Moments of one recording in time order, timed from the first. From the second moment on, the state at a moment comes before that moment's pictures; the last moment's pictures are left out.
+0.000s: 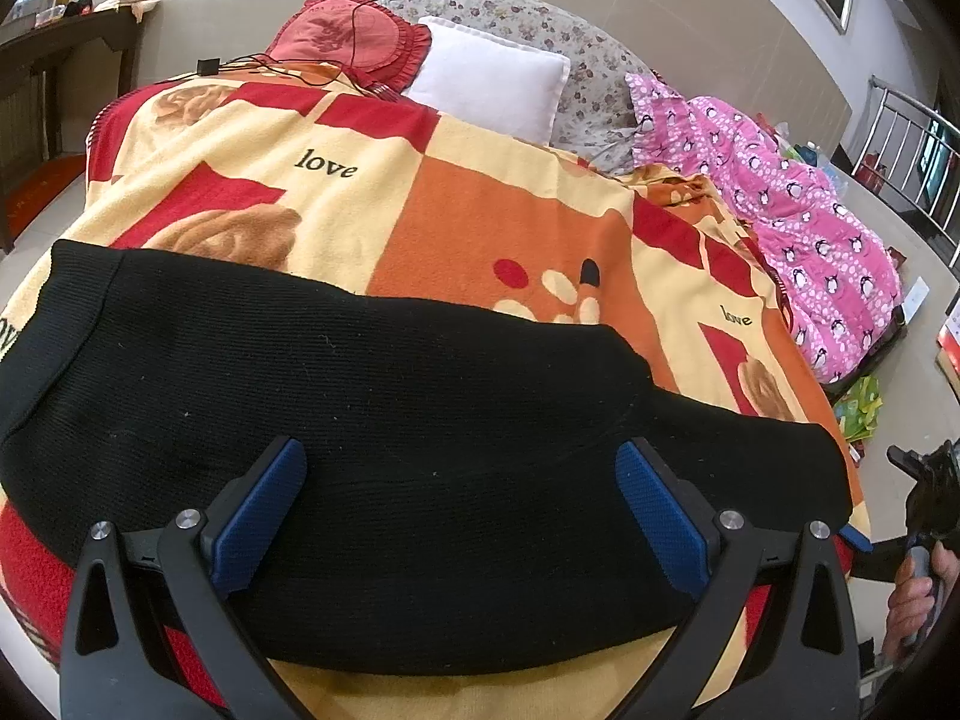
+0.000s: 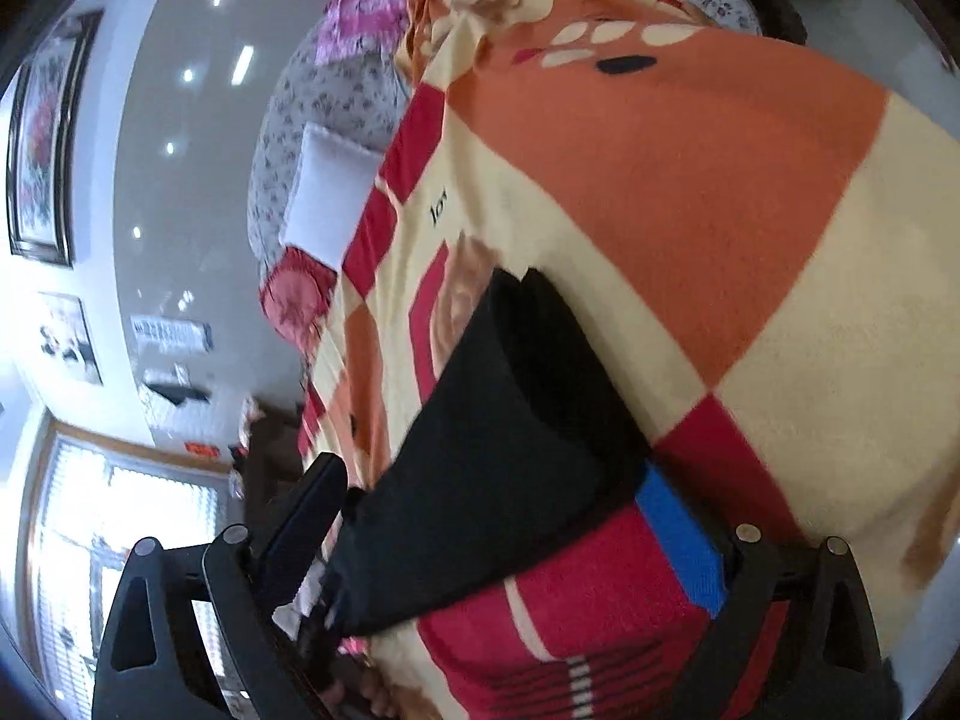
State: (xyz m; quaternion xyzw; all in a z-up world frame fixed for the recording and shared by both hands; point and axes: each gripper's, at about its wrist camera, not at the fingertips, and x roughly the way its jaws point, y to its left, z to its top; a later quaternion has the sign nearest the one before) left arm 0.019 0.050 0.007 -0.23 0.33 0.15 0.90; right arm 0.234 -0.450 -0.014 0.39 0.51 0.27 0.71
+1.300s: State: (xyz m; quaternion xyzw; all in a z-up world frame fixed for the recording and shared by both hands) left arm -0.040 0.083 0.009 -0.34 0.21 0.20 0.90; right arm 0.180 -0.346 0.054 0.25 0.35 0.40 0.81
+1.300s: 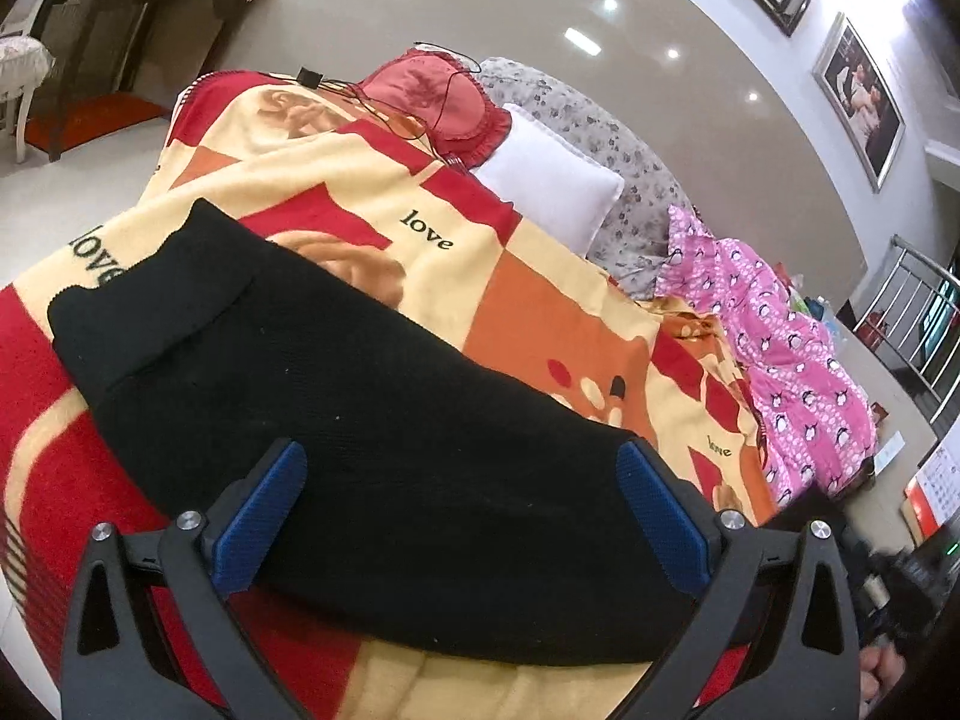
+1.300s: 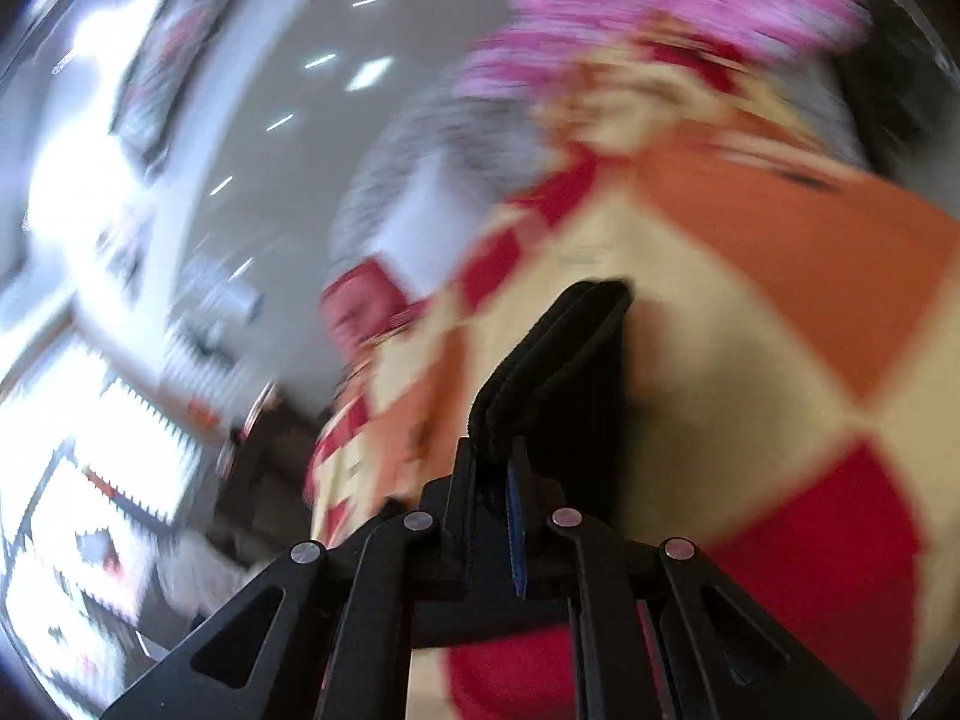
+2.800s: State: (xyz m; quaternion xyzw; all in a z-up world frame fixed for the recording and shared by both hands) left arm 0.066 0.030 0.016 -0.19 0.35 0.05 0.91; right arm 0.159 -0.247 0.035 -0.04 0.32 0.39 0.86
